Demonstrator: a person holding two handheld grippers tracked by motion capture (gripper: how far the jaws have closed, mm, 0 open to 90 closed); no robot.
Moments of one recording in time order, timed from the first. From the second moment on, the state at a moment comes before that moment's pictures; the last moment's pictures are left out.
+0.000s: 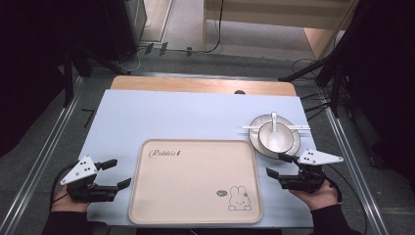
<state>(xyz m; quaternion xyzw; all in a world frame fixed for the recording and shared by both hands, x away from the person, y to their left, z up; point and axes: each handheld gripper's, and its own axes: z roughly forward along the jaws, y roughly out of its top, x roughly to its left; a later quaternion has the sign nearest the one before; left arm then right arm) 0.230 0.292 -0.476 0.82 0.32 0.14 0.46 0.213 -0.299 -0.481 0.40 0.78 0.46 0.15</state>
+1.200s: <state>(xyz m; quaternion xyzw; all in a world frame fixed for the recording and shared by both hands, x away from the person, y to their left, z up) 0.231 0.291 -0.477 0.82 0.32 0.14 0.45 0.214 -0.301 -0.481 0.40 0.78 0.45 0.15</state>
